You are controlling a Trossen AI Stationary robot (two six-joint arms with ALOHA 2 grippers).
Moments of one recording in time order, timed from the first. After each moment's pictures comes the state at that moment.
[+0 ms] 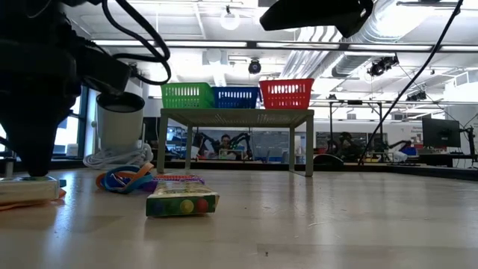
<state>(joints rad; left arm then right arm) -0.50 1.63 0.97 -0.76 -0.11 -1.15 0.66 1.84 1.20 -0.01 0.62 0.50</state>
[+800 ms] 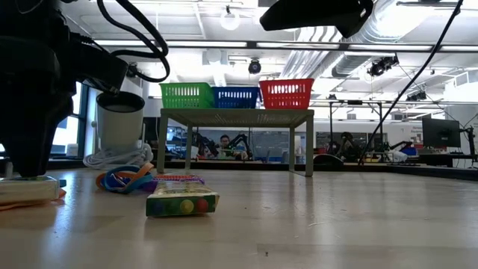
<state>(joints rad) -0.52 1.63 0.97 -0.75 -0.11 -1.07 0.66 1.84 1.20 -0.01 0.62 0.49</state>
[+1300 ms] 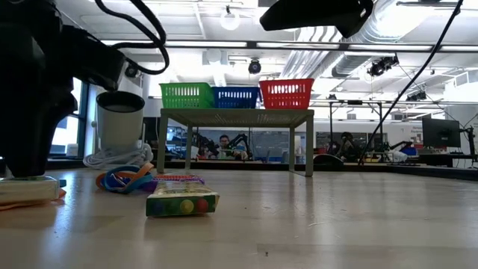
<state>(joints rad) -0.54 1.63 0.97 -0.70 -0.11 -1.00 0.66 1.84 1.20 -0.01 0.62 0.50</state>
